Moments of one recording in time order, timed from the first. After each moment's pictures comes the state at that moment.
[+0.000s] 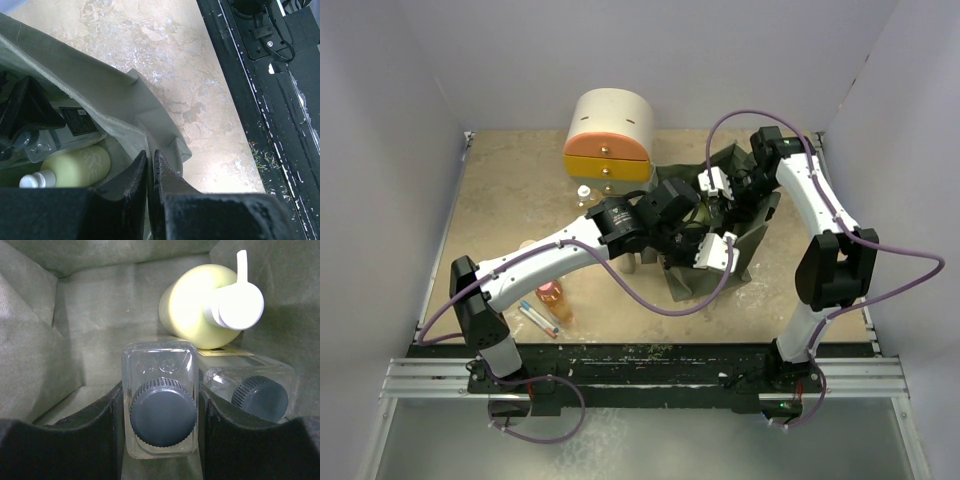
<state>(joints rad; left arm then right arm) -1.05 1.70 1.73 -0.79 0.44 0.75 0.12 1.80 1.68 -1.31 -0.64 -1.60</state>
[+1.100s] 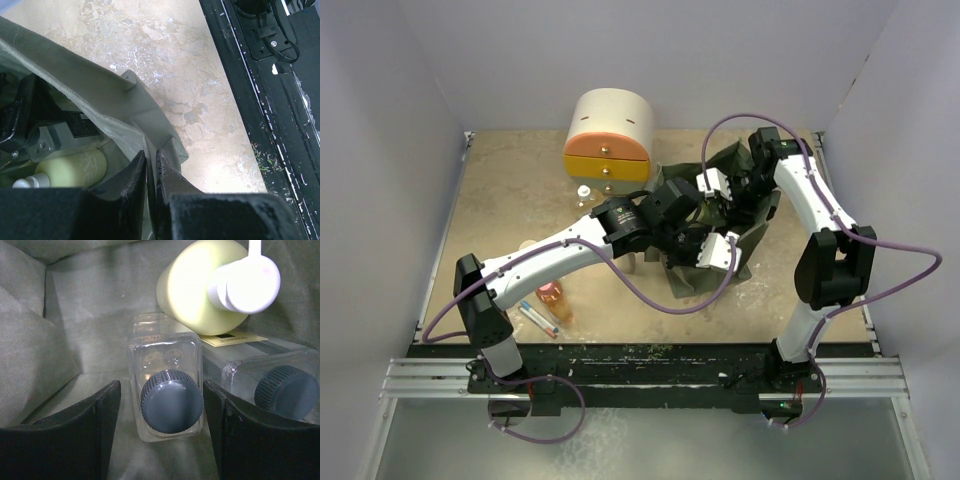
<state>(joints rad) -1.05 1.72 1.74 -0.78 0.44 0.75 0.12 1.81 1.65 -1.24 -0.55 -1.56</state>
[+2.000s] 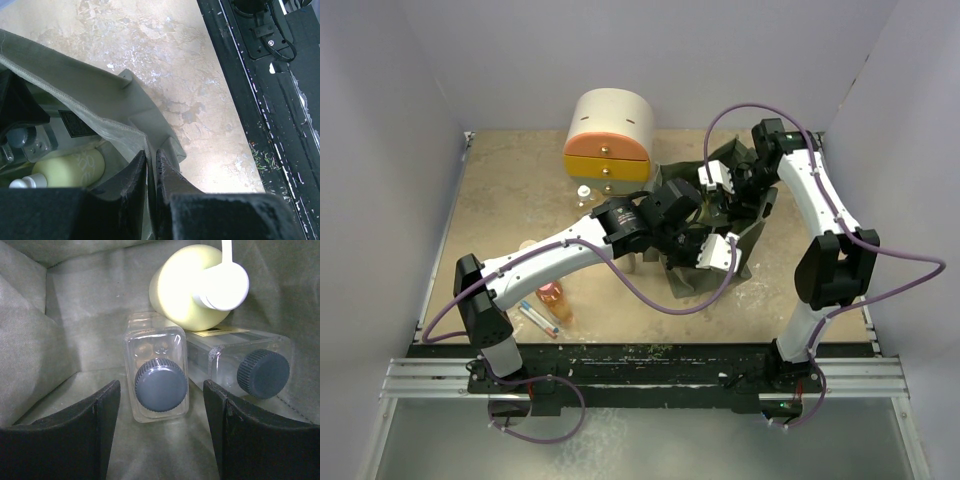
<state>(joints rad) -1.05 1.72 1.74 -0.79 0.44 0.75 0.12 1.81 1.74 -1.31 -0.55 -1.55</state>
